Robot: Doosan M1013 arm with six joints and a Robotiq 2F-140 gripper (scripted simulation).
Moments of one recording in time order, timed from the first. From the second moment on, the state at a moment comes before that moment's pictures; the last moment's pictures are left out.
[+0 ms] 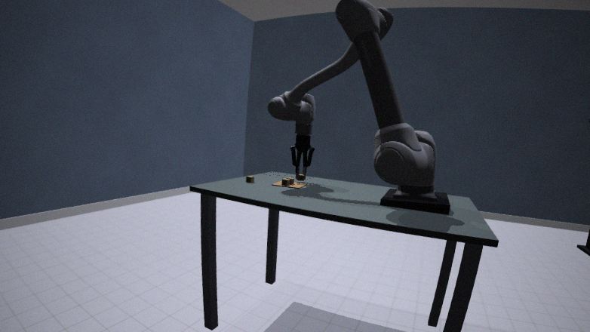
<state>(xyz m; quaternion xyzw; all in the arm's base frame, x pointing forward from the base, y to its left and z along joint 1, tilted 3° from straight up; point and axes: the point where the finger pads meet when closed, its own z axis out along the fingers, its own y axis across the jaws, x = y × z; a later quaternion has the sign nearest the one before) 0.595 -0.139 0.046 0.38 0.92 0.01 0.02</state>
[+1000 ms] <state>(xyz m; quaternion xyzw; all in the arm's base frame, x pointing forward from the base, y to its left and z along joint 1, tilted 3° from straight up) 0.590 -0.137 0.126 0.38 0.93 0.02 0.02</state>
